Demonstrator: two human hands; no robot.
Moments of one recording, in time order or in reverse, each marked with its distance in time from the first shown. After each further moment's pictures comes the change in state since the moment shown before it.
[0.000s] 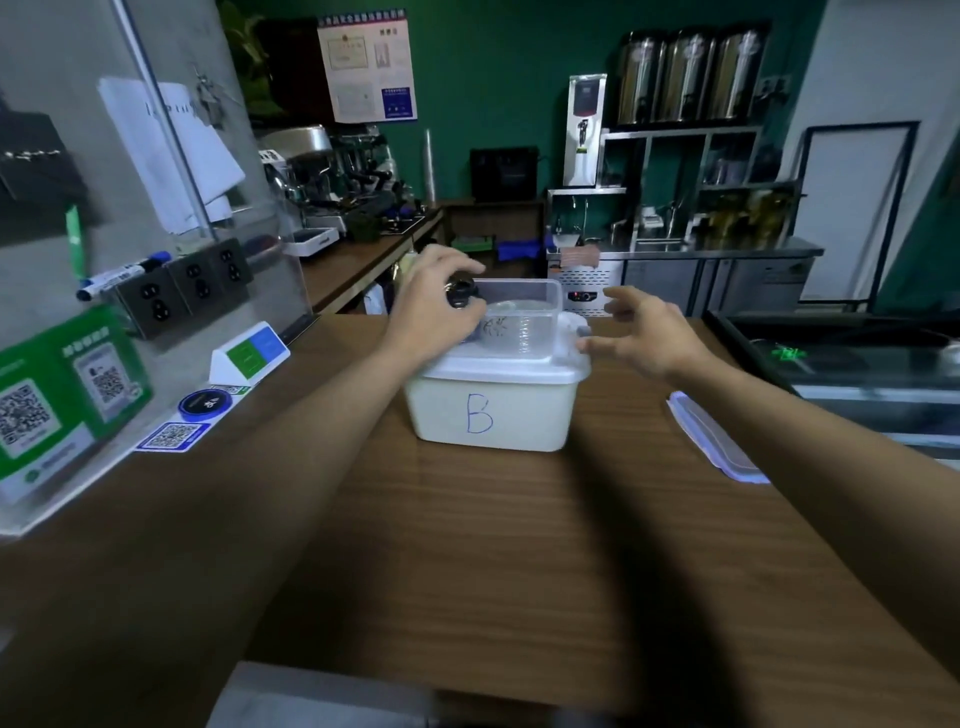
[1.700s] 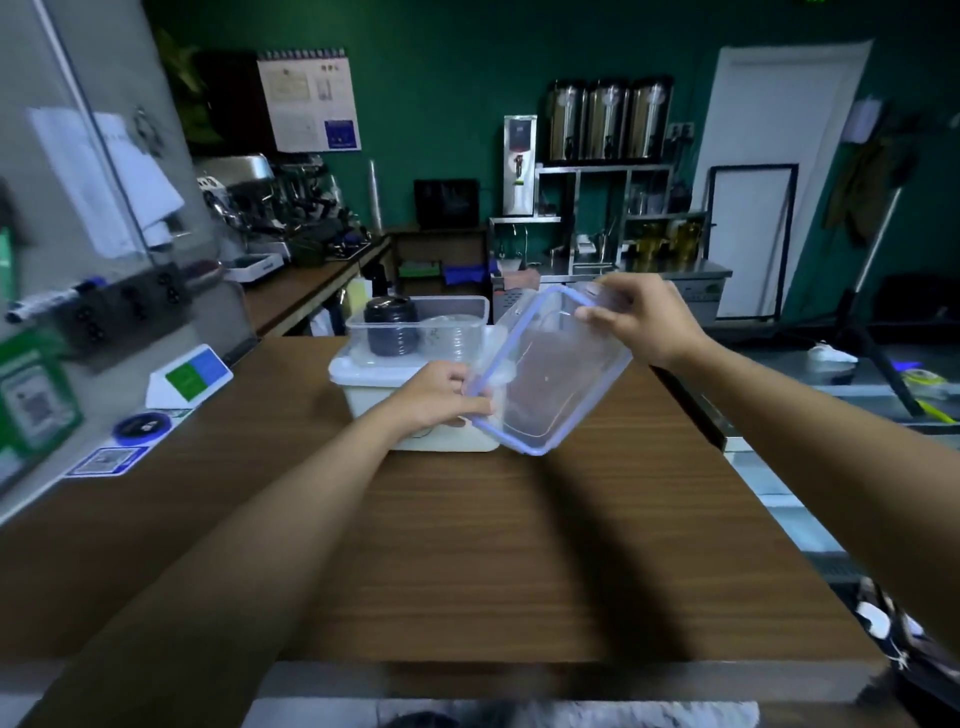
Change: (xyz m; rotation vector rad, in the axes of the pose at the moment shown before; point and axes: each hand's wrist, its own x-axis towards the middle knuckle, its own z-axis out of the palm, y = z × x) left_hand -0.065 0.046 0.052 -0.433 -0.597 -0.338; right_hand -0.067 0.000 -0.091 0.006 0.163 -0.200
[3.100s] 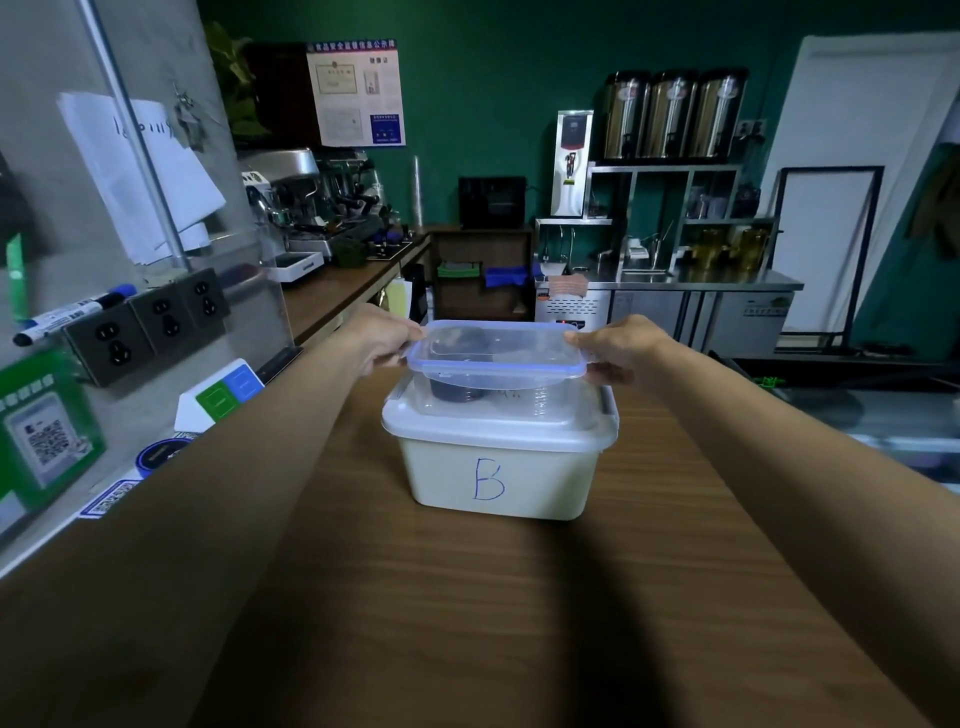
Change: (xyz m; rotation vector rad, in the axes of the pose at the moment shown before) left_hand 0.095 -0.037 -0.184 -0.081 0.474 -0.388; right_hand 0.142 -0.011 0.140 0.384 -0.149 0.709
